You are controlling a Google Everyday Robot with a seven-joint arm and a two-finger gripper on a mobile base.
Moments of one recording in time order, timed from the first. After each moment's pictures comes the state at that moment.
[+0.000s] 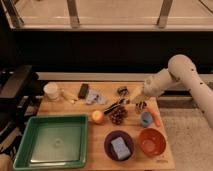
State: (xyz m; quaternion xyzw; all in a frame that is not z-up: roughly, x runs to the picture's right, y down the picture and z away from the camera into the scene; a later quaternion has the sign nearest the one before) arm 0.151 0.051 0.699 0.00 -0.47 -0.54 0.70
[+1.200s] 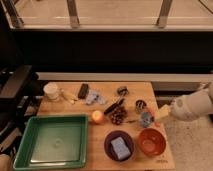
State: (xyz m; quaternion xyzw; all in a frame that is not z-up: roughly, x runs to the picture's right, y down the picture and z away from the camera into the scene) arm 0.247 0.134 0.590 -0.02 -0.36 -0.50 0.79
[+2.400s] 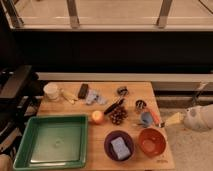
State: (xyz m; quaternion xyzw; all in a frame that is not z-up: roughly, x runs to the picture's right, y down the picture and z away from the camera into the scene) arm 0.290 0.164 0.609 -0.01 -0.35 -0.44 0.83
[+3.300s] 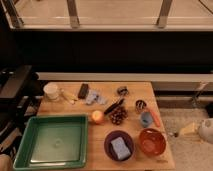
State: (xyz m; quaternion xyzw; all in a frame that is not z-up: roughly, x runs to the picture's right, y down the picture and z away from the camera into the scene) arm 0.357 0.217 0.627 -0.06 -0.33 -0.36 0.87
